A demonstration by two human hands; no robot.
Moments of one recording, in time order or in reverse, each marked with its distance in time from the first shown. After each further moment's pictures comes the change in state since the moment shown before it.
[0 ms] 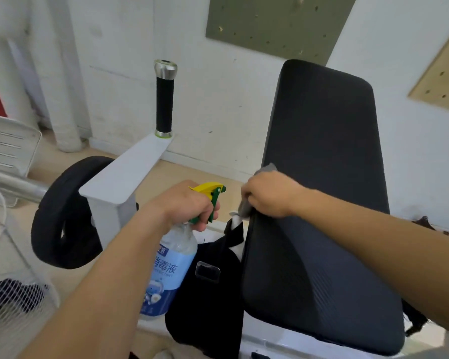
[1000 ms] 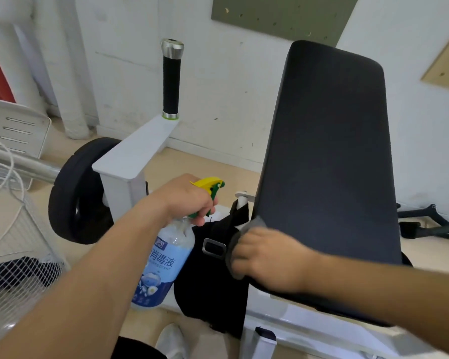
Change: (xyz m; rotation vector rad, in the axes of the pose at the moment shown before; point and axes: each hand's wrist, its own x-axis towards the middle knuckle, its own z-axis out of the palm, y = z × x) left_hand -0.019 -0.021 0.003 0.046 0.009 -0.041; right_hand -0.098 -0.077 0.081 -0.072 0.114 -0.576
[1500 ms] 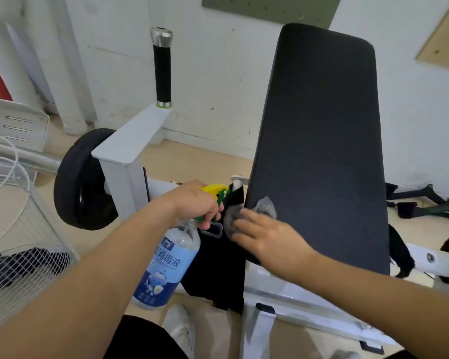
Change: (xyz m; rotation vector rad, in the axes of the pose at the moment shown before) left_hand -0.018 -0.012 0.032 0.073 -0.097 -0.050; right_hand -0.020 -0.029 0.018 -0.145 0.296 0.270
